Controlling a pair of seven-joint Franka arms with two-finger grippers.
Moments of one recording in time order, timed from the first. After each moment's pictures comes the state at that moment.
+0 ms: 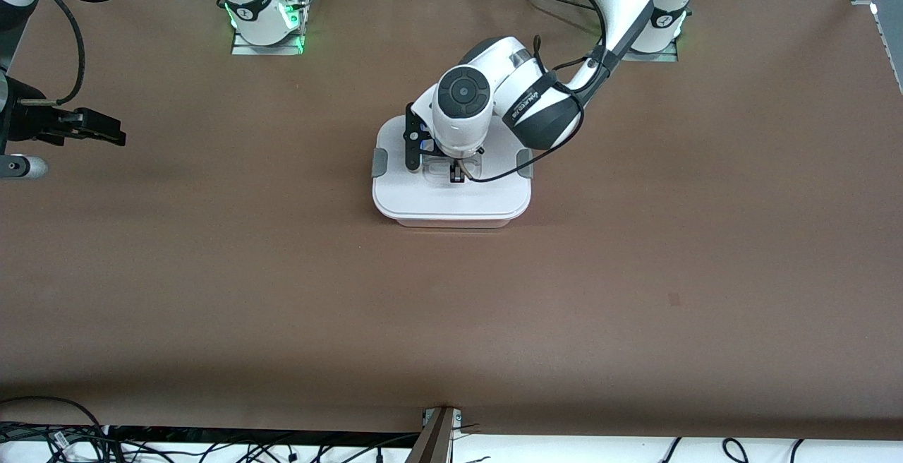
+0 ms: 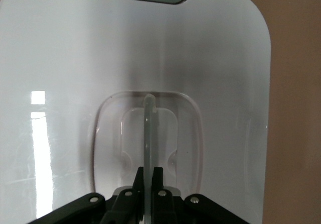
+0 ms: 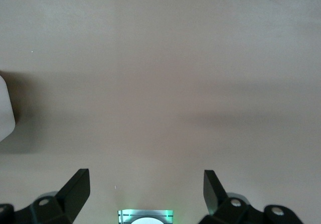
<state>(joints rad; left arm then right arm) -0.51 0.67 -0.34 -1.36 0.05 1.91 0.71 0.02 0.17 -0.05 -1.44 -0.02 1.44 -0.04</state>
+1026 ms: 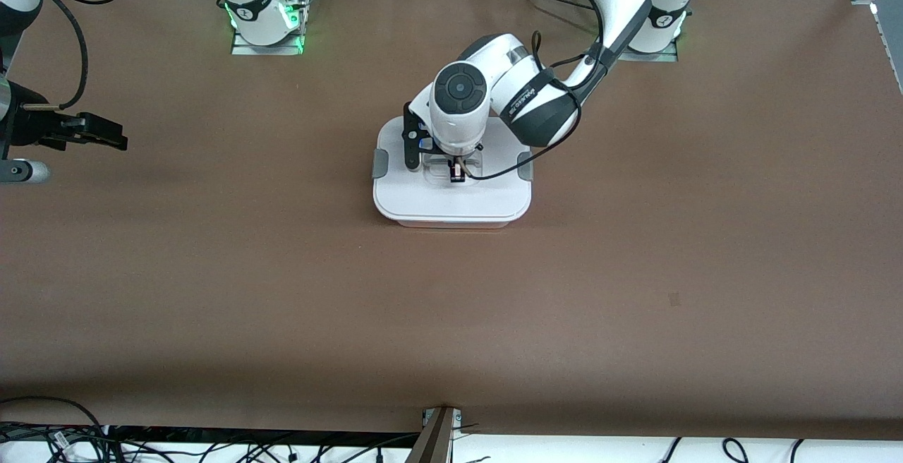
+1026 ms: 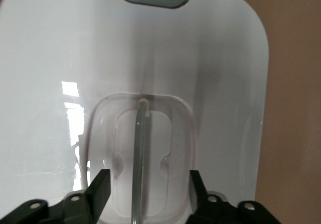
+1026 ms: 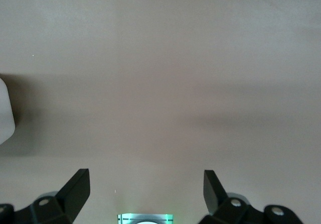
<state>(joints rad) -0.52 0.64 -0.34 -1.36 0.05 1.89 0.66 0.02 0.18 -0.05 -1.43 -0.02 1.46 -0.04</state>
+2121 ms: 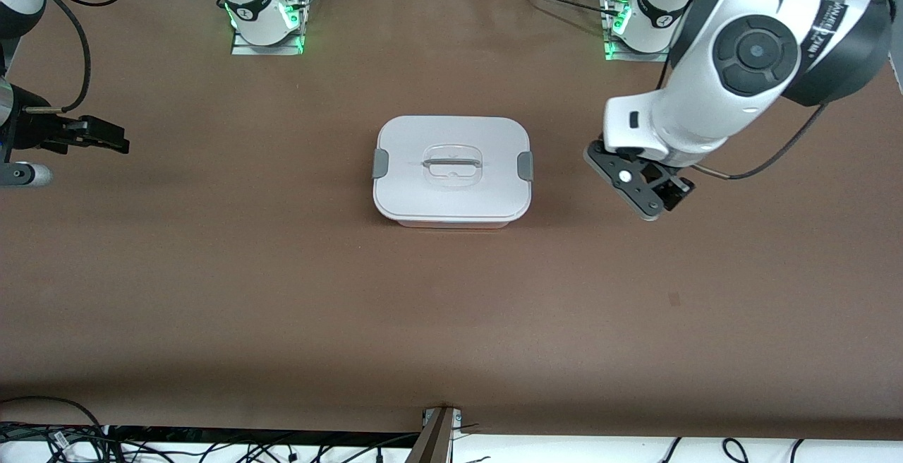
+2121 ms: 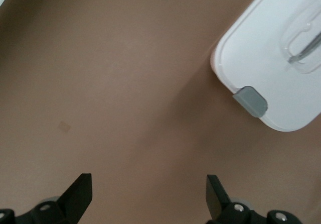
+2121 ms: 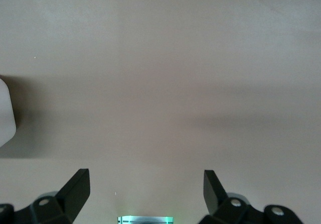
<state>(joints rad) -0.16 0.35 -0.24 -1.34 0.10 1.58 0.40 0.03 0.19 -0.04 -1.43 -0.02 1.46 -0.04</state>
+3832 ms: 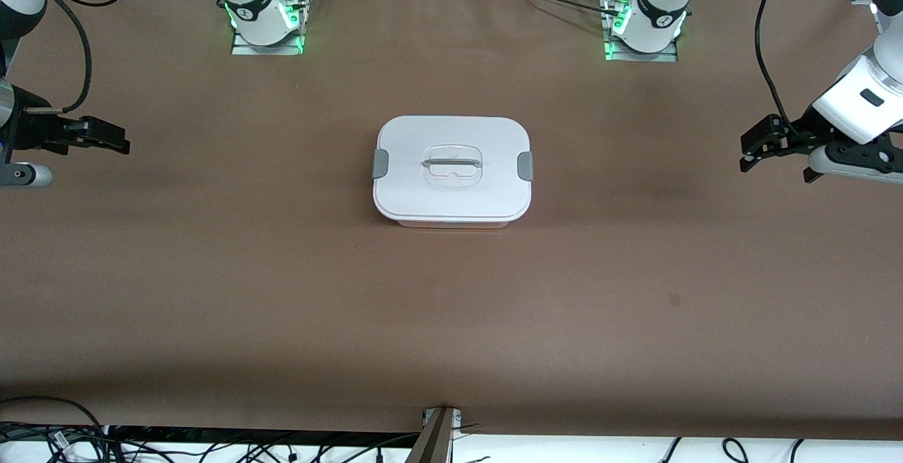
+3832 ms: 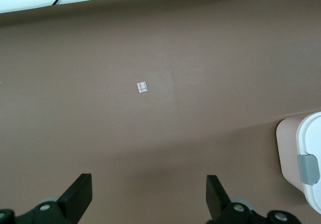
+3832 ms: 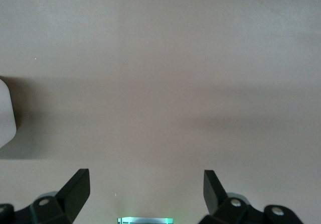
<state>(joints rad) -0.06 0.05 0.00 -1.62 -0.02 1.78 0.09 0.03 0.19 -0.04 -1.43 -0.02 1.47 -0.04</state>
